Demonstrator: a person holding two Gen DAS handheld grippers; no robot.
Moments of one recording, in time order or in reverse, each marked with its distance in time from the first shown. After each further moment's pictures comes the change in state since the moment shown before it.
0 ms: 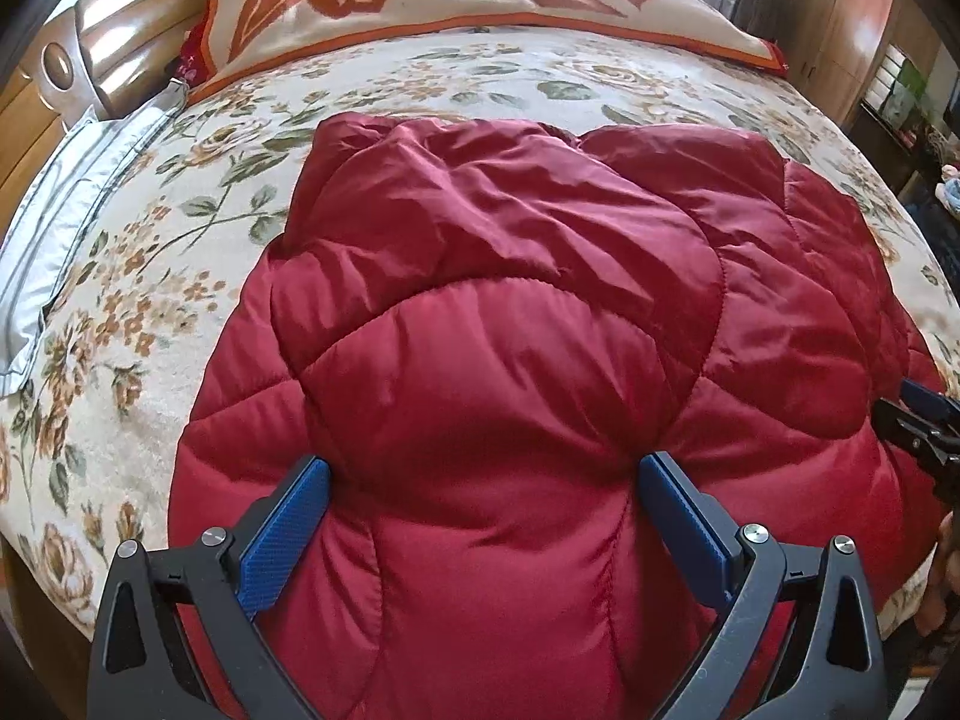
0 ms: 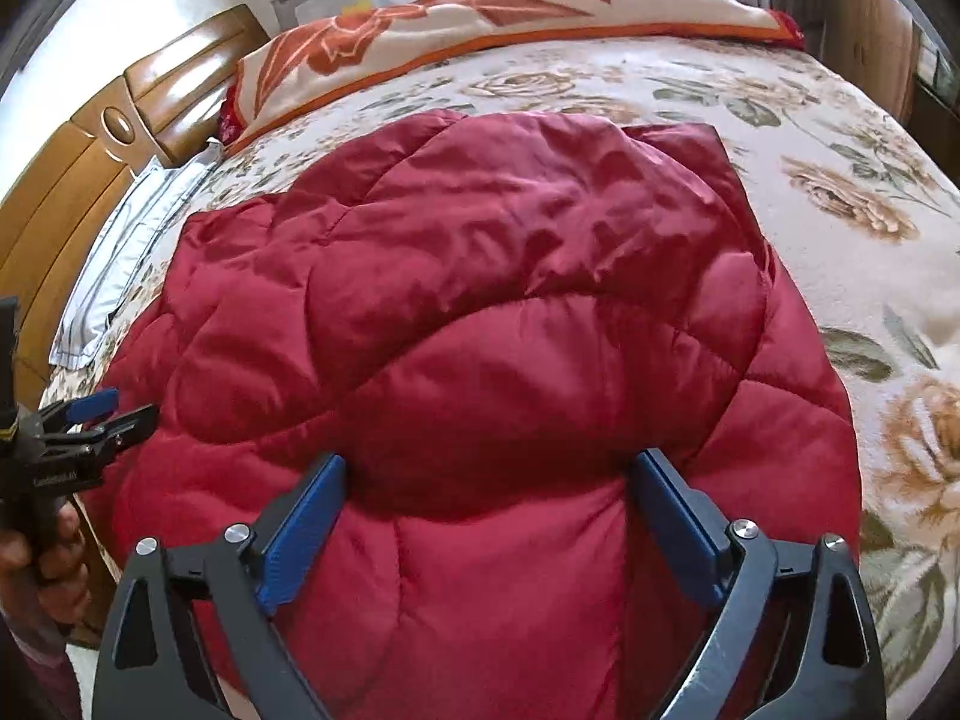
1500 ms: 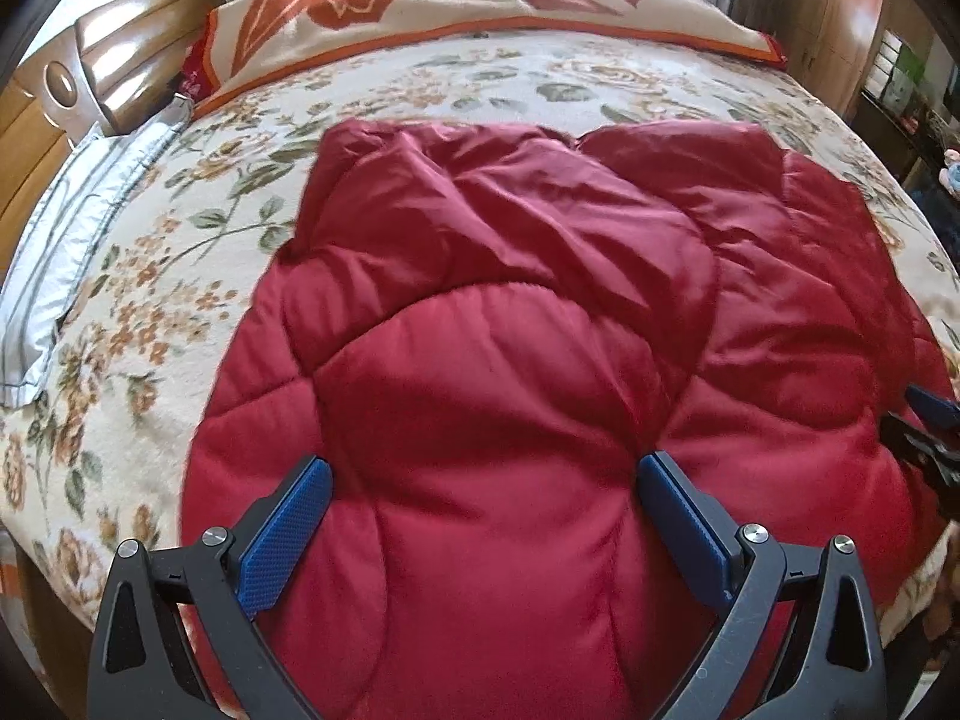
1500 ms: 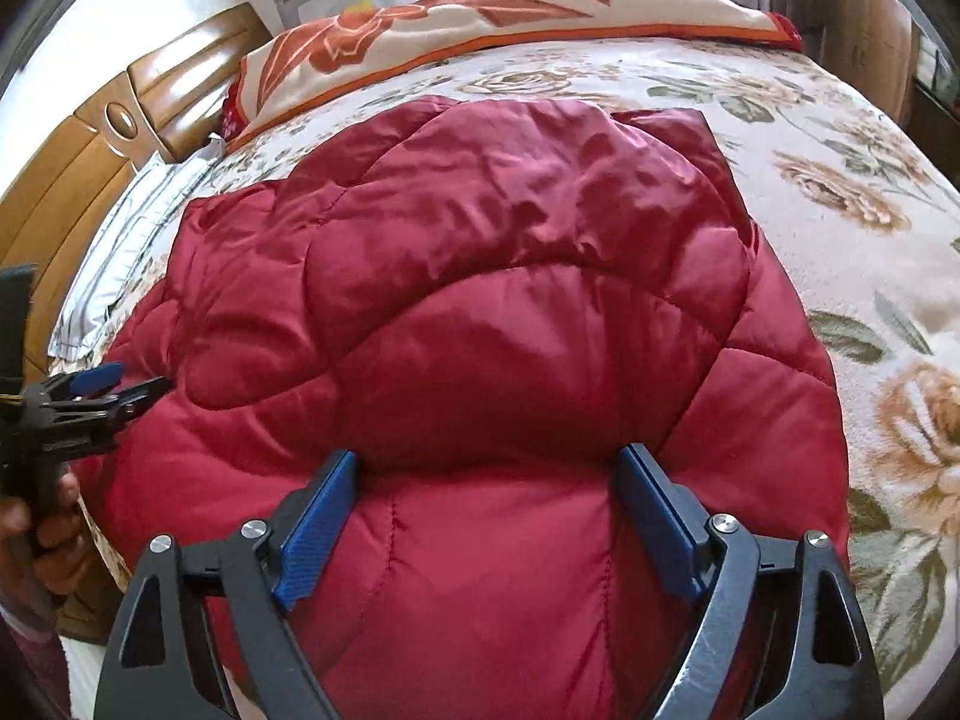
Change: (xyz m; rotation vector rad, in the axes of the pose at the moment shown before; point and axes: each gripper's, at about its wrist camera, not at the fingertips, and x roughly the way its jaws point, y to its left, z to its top) left arm -0.016 -0.005 -0.011 0.035 -0.021 0.038; right arm -0.004 -0.001 -0.013 -0.019 -0.009 -0.009
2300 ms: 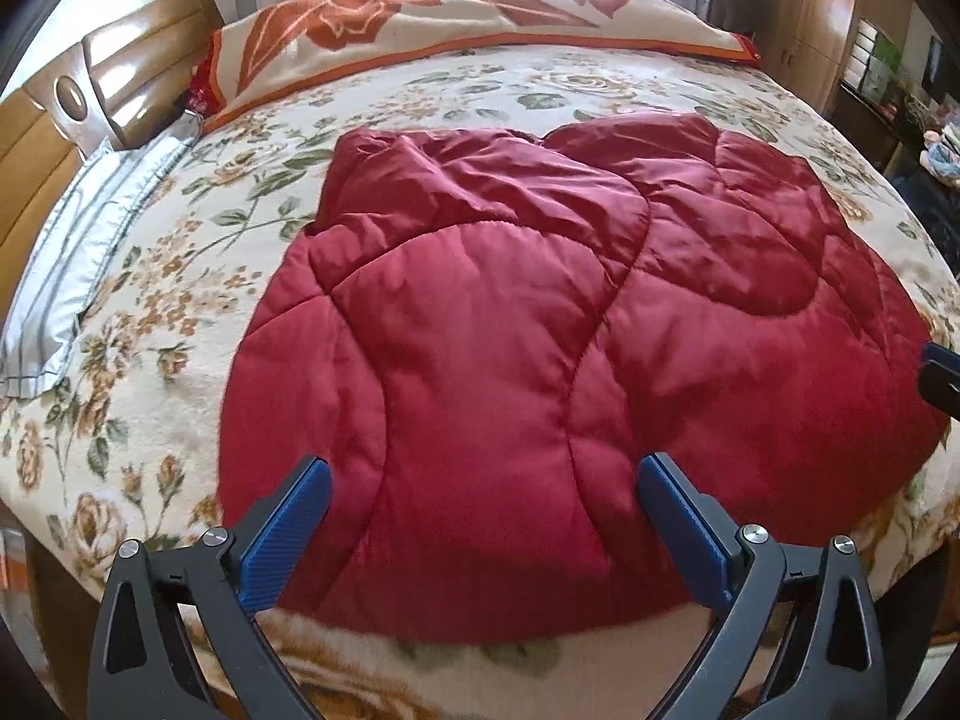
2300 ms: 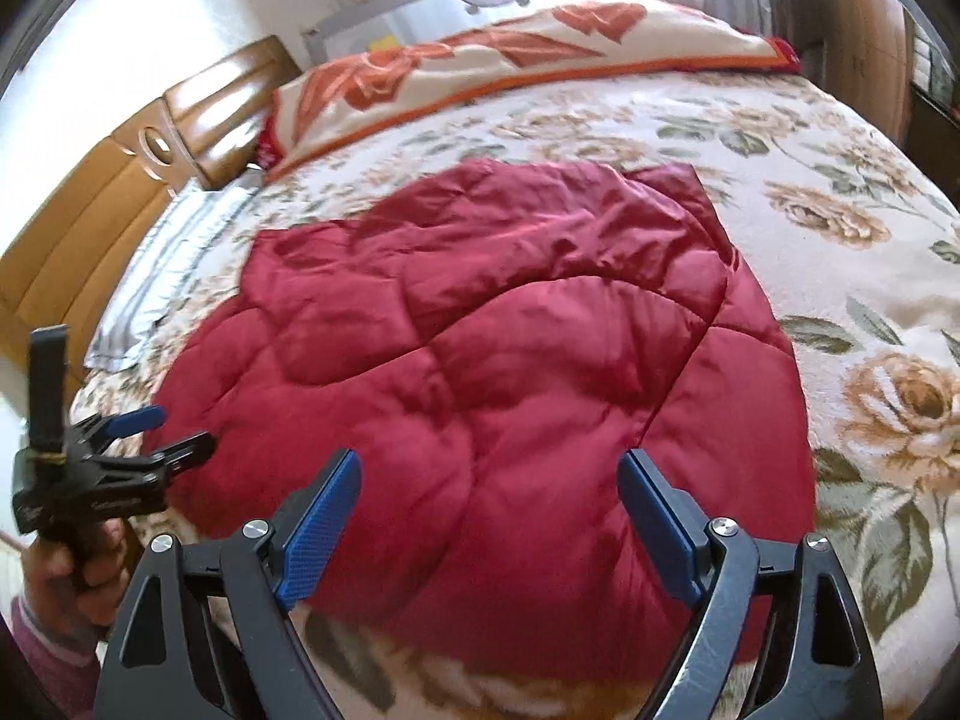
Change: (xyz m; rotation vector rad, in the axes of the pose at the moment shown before) left arm -0.044 -0.011 -0.042 0.039 -0.037 0.006; right arm -0.070 0.017 -0.026 0.004 -0.093 0.075
